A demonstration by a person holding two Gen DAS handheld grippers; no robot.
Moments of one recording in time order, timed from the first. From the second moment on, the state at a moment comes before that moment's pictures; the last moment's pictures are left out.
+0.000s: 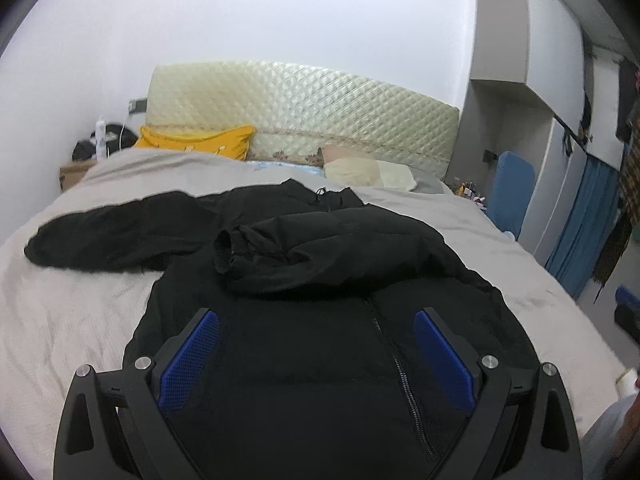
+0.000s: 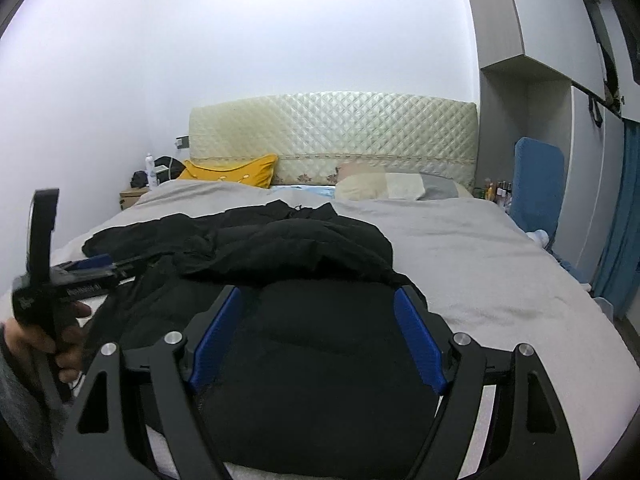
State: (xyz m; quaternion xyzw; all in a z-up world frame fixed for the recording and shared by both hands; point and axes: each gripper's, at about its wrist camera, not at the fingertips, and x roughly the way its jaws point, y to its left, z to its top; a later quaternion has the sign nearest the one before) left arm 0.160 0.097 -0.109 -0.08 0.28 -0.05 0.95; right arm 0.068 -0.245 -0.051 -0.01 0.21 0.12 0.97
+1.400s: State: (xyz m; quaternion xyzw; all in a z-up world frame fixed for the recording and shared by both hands) left arm 0.304 0.595 -0.282 -0.40 0.32 0.19 0.84; right arm 0.174 -0.188 -0.117 0.00 0.34 0.08 0.94
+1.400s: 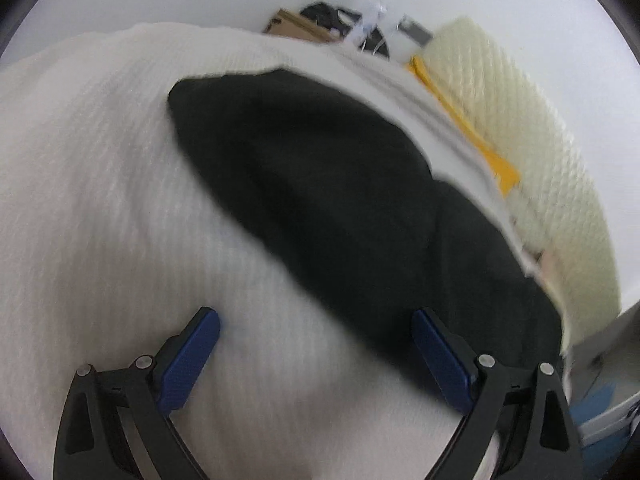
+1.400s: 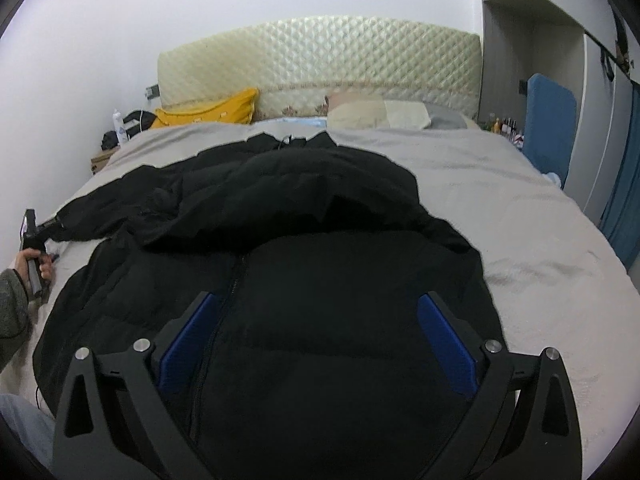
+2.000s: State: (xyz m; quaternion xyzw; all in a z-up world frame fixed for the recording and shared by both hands) left arm 0.348 0.647 -0.266 -0.44 0.27 0.19 0.83; right arm 0.189 -0.184 -0.126 0.00 0.35 0.07 0.93
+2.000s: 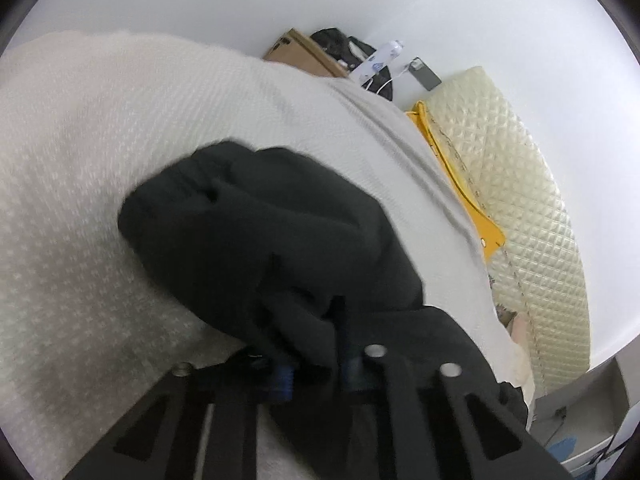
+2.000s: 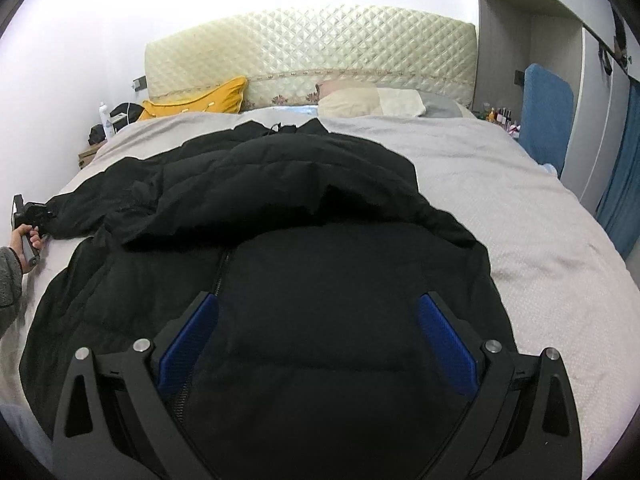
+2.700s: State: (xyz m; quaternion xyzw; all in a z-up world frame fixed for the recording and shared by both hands) left arm 0.327 0.491 -0.004 -0.23 0.26 0.17 0.92; right arm 0.142 -0.207 -0.086 0.01 0.28 0.11 0.95
